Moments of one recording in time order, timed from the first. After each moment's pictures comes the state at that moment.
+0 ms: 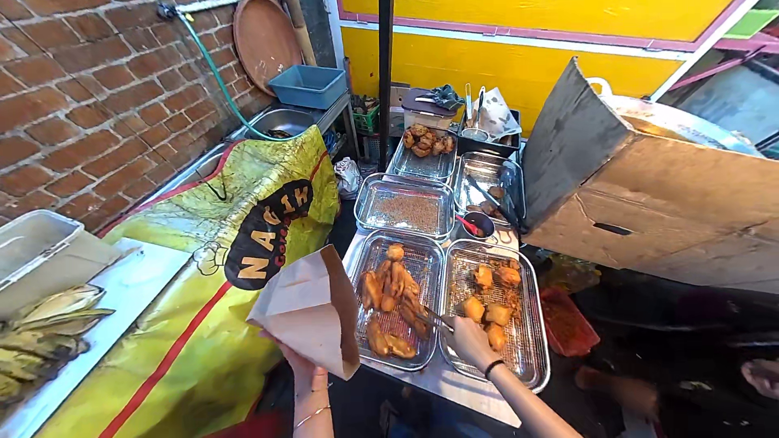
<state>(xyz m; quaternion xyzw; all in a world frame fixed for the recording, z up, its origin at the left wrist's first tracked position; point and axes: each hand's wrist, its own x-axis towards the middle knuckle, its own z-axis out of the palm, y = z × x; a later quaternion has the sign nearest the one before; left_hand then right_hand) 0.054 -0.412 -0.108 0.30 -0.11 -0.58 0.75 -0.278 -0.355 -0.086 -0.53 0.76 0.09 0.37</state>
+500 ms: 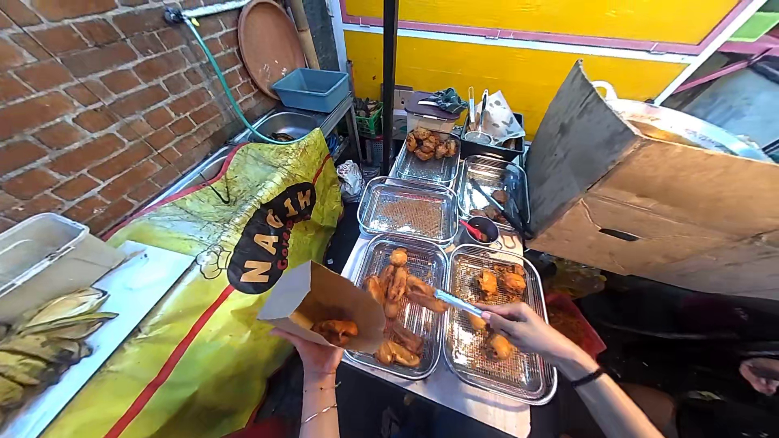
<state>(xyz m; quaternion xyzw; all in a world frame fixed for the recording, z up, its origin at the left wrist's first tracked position) 0.030 -0.430 -0.079 0.24 -0.10 -0.68 0.69 -0.369 -0.338 -0.003 -0.45 0.62 -0.28 0.57</state>
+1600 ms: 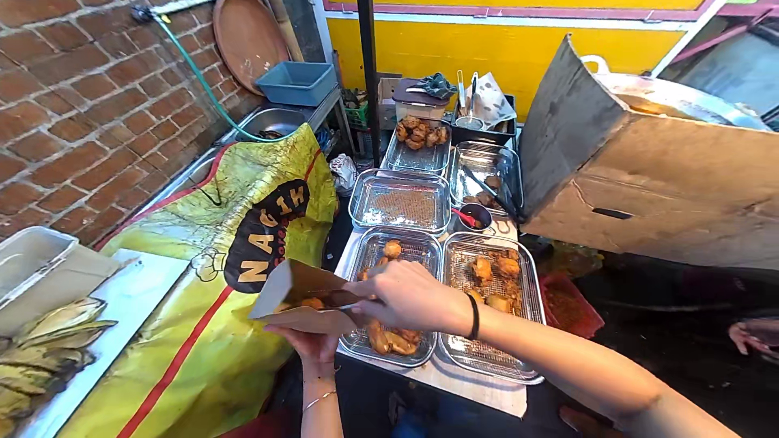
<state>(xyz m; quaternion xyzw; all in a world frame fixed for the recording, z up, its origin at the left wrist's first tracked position) 0.029 -0.438 -0.094 0.23 -0.10 -0.66 0.71 -0.199 -0.428 0.134 -0.85 0.44 -0.07 0.28</state>
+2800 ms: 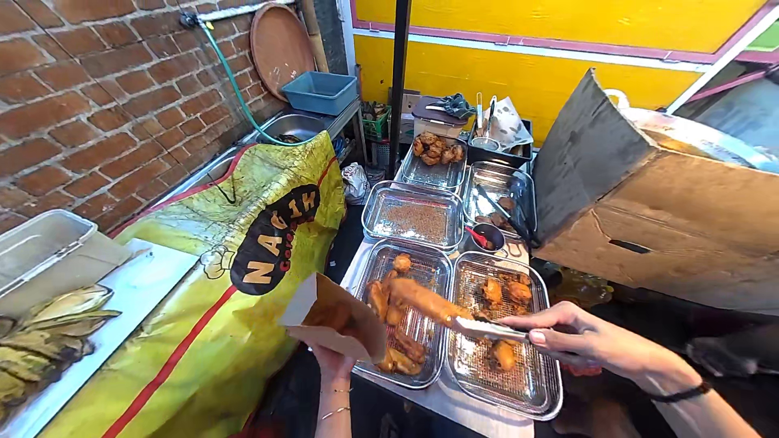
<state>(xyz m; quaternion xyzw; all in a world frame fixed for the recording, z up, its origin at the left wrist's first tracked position) 0.007 -0.425 -0.106 0.23 -0.03 -0.69 0.68 -0.398 -0.342 0.096 -0.56 0.44 -0.24 0.66</state>
